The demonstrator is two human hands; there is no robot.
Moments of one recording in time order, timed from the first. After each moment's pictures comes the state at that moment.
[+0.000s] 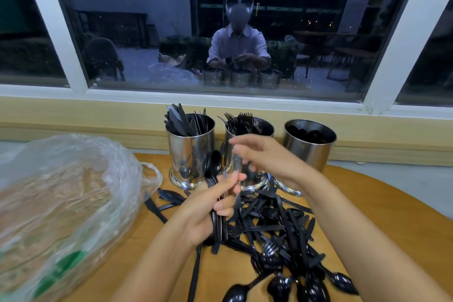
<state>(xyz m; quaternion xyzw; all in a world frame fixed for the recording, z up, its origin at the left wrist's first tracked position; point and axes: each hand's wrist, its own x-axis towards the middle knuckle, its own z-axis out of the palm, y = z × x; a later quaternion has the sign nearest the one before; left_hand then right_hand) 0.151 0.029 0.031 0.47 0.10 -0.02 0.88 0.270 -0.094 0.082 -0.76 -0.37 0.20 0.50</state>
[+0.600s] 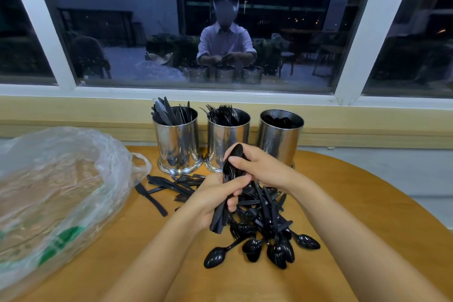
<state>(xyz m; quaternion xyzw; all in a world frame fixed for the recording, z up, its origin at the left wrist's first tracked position) 0.132 -0.030 0.035 0.65 0.10 -0.05 0.75 0.228 -0.147 0.065 -0.76 -0.42 0.19 0.46</state>
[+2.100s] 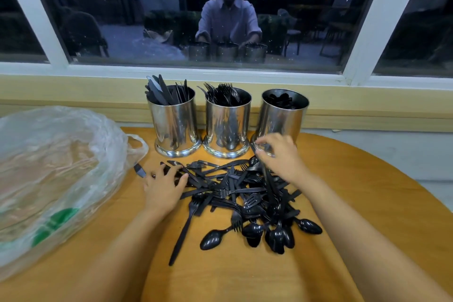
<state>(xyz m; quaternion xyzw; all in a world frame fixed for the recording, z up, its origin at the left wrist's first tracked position) 0.150 0.075 -0.089 0.93 0.30 0.07 0.21 0.281 -0.182 -0.003 -0.92 -0.29 -0.03 0.26</state>
